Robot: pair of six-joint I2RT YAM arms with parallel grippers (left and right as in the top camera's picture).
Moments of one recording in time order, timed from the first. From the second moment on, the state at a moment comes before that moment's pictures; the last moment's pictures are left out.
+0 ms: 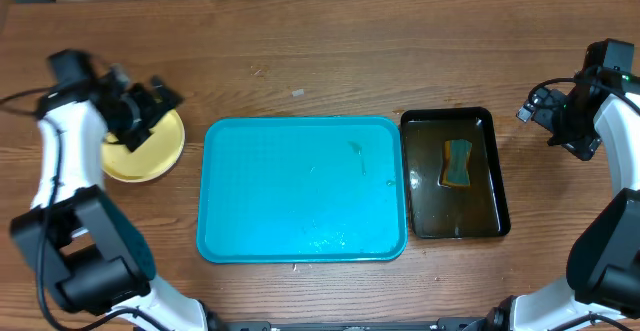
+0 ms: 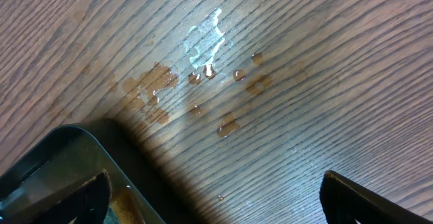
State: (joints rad) left arm 0.39 1.85 1.43 -0.80 0.41 -0.33; right arm -0.31 1.78 1.38 -0.92 -0.02 0.33
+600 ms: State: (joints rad) left arm -0.05 1.85 1.43 -0.78 0.42 -0.33; right arm -0.31 1.78 1.38 -0.93 -0.02 0.33
